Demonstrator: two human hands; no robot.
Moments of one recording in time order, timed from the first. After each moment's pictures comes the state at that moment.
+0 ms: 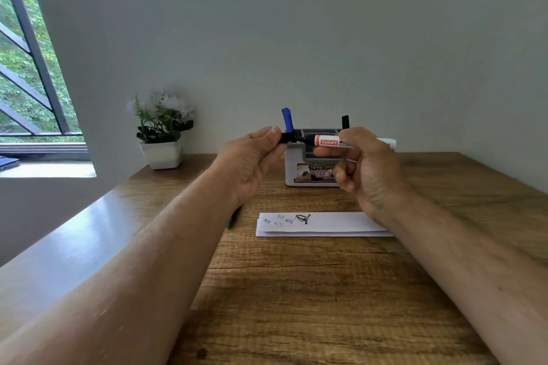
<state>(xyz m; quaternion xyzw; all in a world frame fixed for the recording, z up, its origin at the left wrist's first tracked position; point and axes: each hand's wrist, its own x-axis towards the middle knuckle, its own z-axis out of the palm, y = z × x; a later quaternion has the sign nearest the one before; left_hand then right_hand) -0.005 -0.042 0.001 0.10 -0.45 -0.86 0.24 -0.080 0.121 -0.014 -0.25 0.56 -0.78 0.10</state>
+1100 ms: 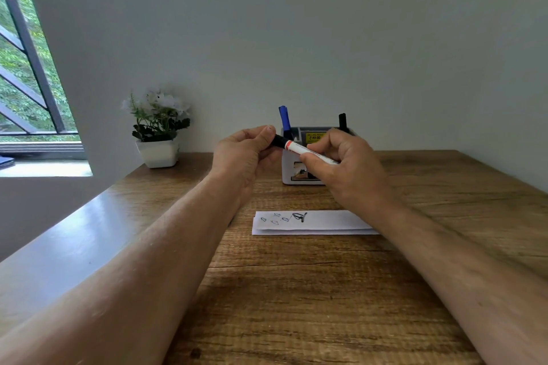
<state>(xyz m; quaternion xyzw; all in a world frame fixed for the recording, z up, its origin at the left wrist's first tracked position) -0.011 -0.039 -0.005 0.15 -0.52 -0.79 0.30 -0.077 0.117 -0.026 -0.39 0.75 -0.52 -0.13</state>
